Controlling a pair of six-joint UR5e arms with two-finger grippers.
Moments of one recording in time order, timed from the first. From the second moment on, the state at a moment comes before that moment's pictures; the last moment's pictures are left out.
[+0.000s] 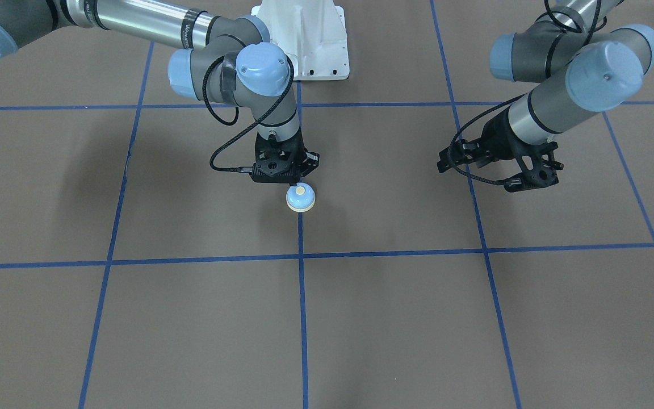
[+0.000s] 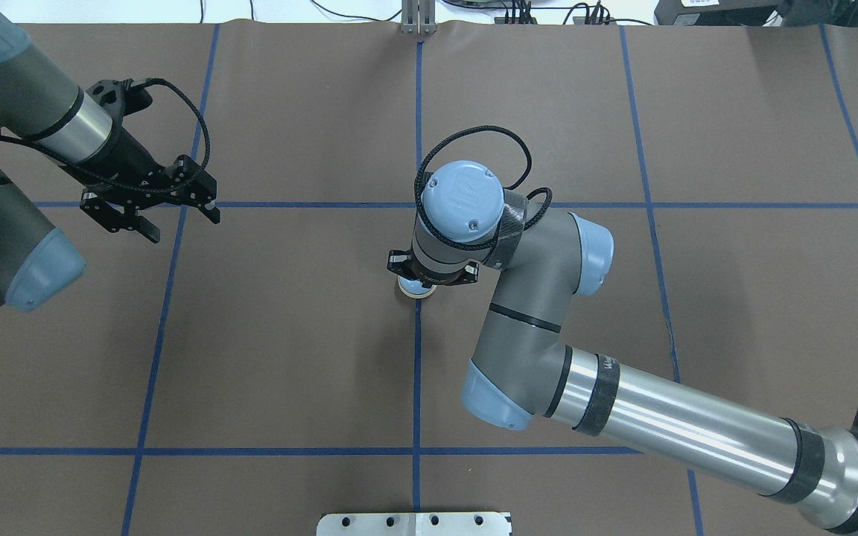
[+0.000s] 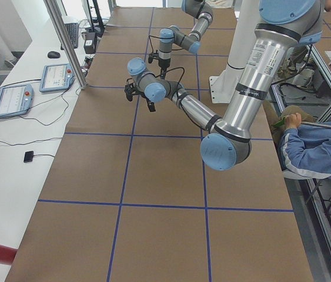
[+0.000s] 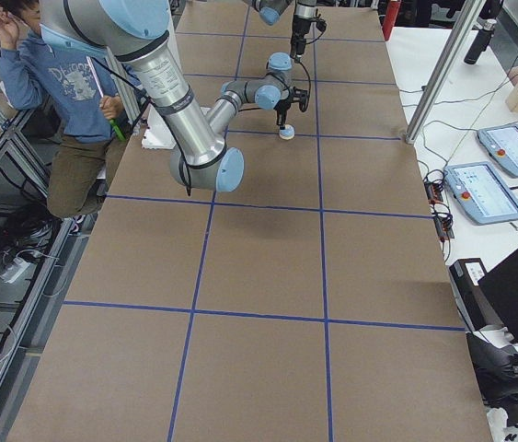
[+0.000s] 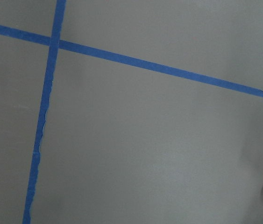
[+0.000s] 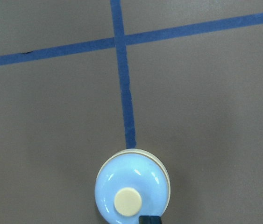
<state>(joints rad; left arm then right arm) -0.92 -1.94 -1.77 -1.72 -2.44 -1.13 0.49 -0.79 1.48 -1.42 1.85 1.38</state>
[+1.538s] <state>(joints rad) -0.92 -1.94 -1.77 -1.72 -2.44 -1.14 0.55 -0.79 1.49 -1.39 1.90 1.38</state>
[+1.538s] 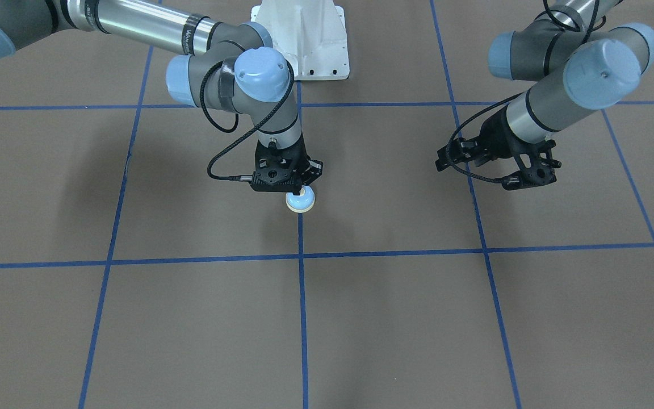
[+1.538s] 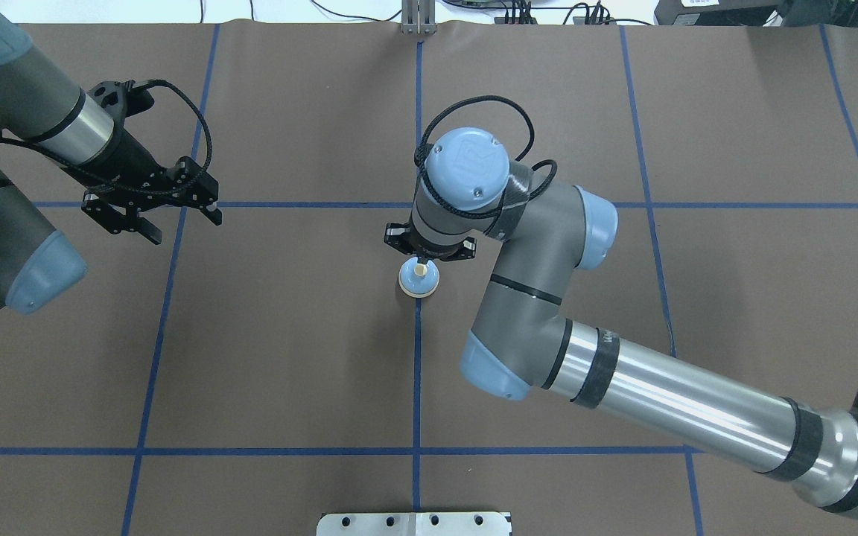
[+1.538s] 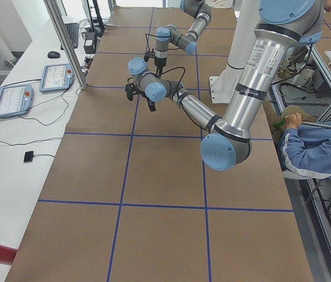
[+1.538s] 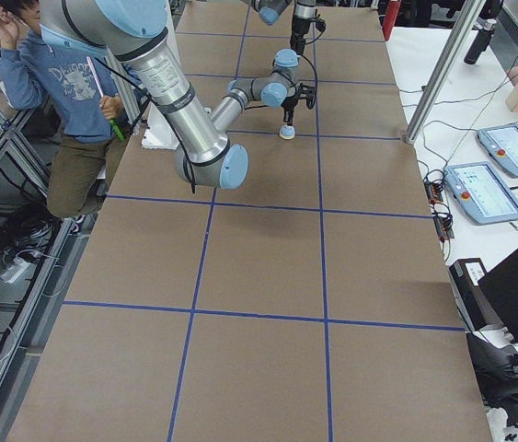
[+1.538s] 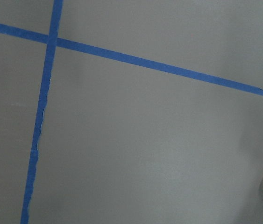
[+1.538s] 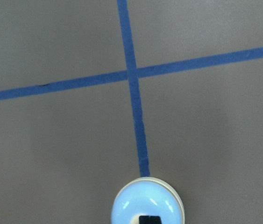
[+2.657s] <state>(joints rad) -1.18 -1.55 -1.89 -1.73 -2.44 -0.46 1.15 -1.55 1.96 -1.39 2.30 0.66</state>
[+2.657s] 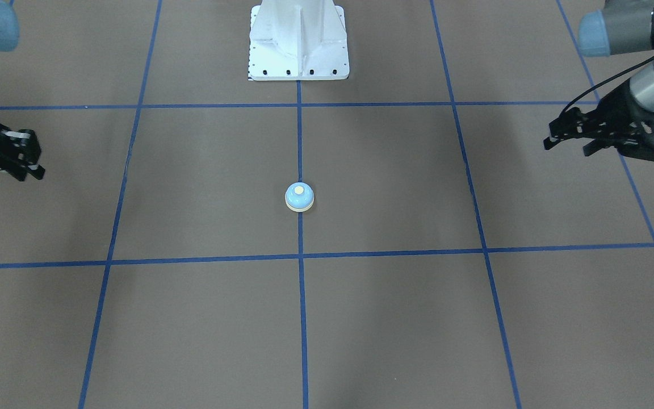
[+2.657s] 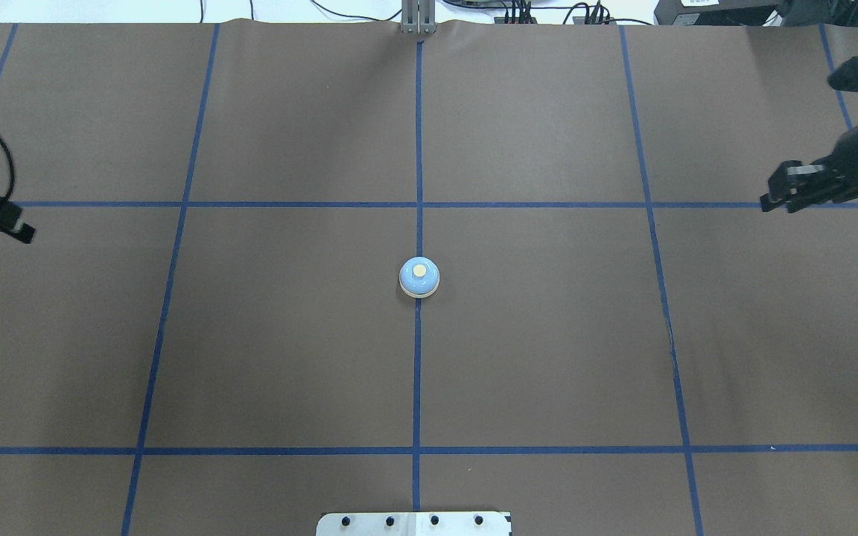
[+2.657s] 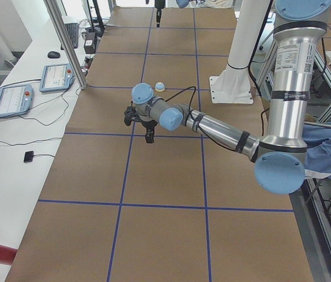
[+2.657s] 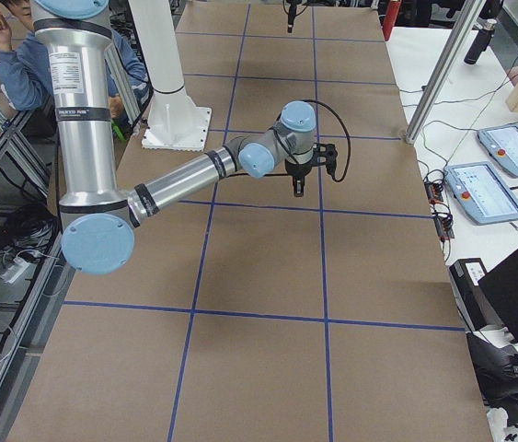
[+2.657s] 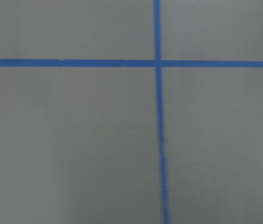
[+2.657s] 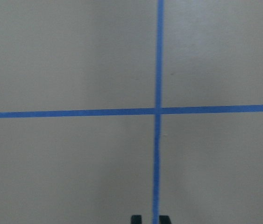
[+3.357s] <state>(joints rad) -1.54 -1.40 -1.75 -1.72 -2.41 0.14 1.52 -1.67 1.89 -1.66 2.36 -0.10</state>
